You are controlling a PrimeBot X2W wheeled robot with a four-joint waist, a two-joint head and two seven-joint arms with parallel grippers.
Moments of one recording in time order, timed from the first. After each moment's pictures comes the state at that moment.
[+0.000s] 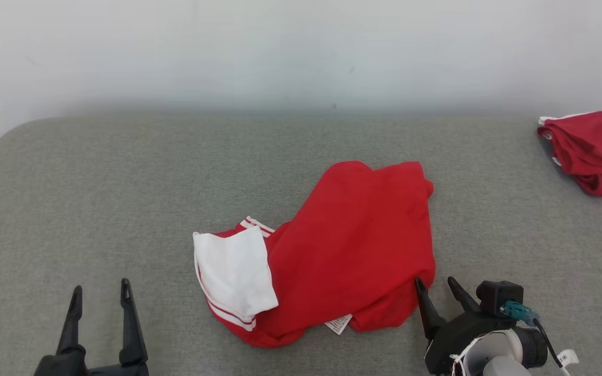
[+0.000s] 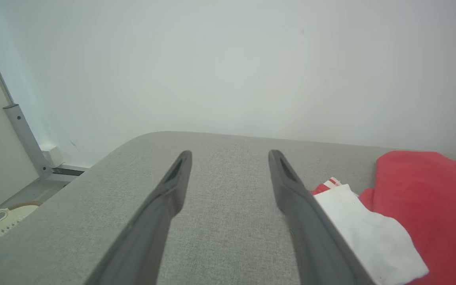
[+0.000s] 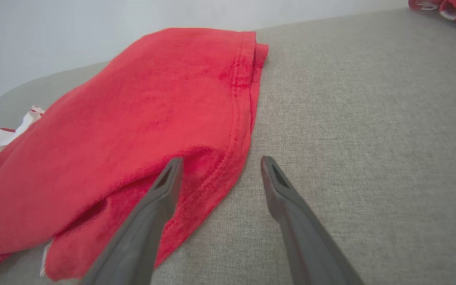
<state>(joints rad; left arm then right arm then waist) 0.00 0.21 -0.14 0.05 -0.29 0.20 -0.26 -0.31 -0.05 0.11 0.70 0.28 0.13 -0.12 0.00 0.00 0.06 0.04</state>
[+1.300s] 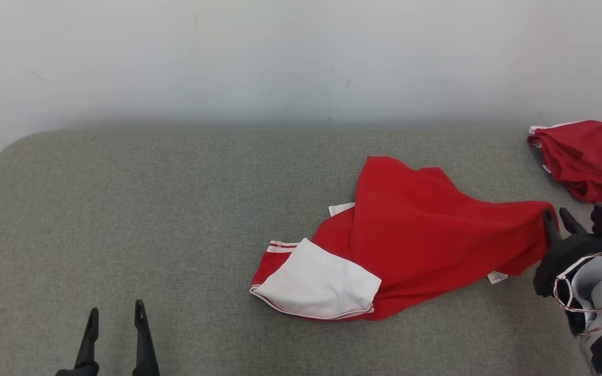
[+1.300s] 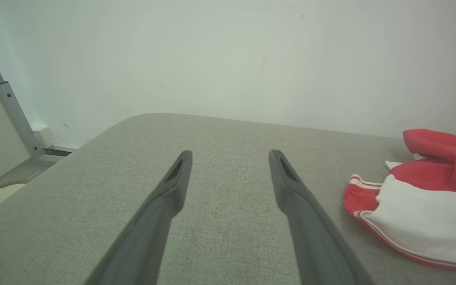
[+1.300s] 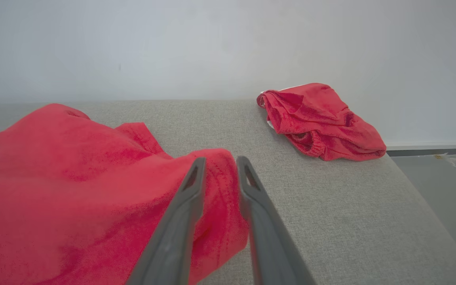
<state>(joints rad) 0.04 0.19 -0.15 0.09 -0.31 0.19 -0.26 -0.63 -0.38 0.12 1.03 0.32 0.13 -0.14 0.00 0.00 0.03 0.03</state>
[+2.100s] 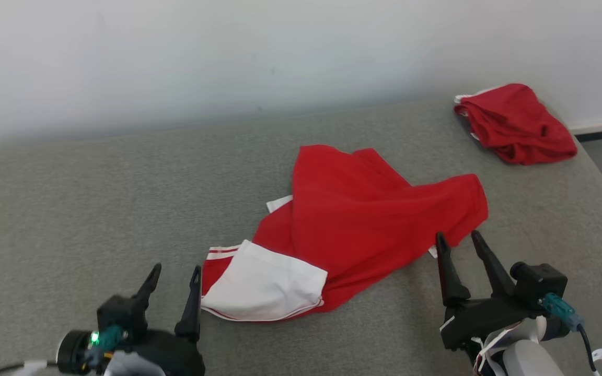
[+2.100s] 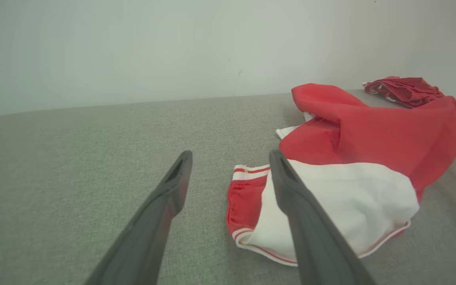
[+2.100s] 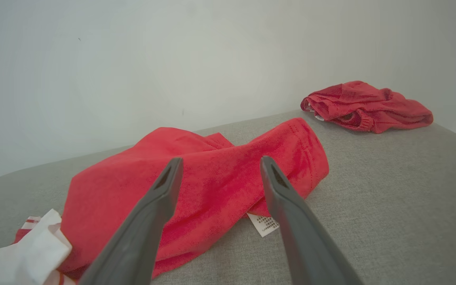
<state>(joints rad) -0.18 0.21 -0.27 0.26 -0.35 0.02 -0.10 -0.27 -0.10 0.11 0.44 0.32 0.13 -0.22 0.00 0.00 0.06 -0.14</state>
